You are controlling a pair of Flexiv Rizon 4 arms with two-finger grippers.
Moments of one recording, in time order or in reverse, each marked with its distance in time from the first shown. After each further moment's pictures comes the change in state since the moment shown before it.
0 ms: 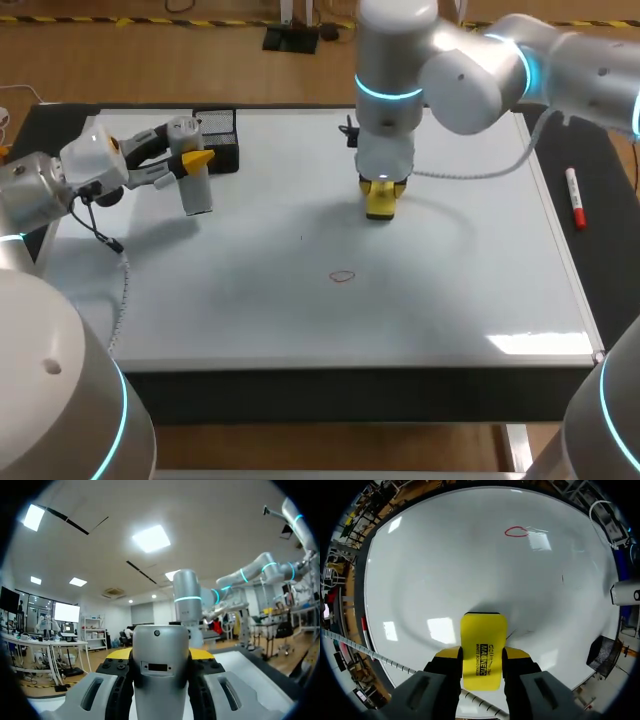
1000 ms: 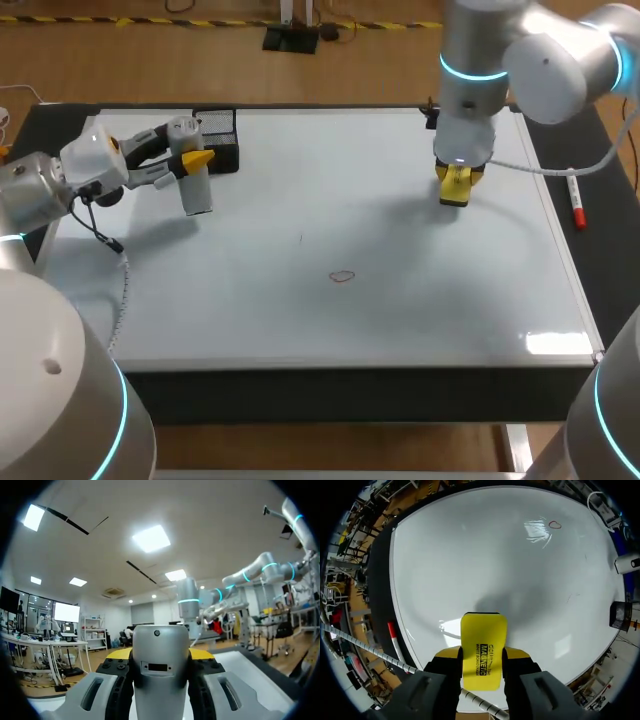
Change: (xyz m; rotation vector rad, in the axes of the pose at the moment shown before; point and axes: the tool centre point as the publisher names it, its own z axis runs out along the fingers) left arm 0.000 0.000 0.000 0.000 0.000 0.000; right arm 0.128 -0.030 -0.014 0.012 0.045 0.143
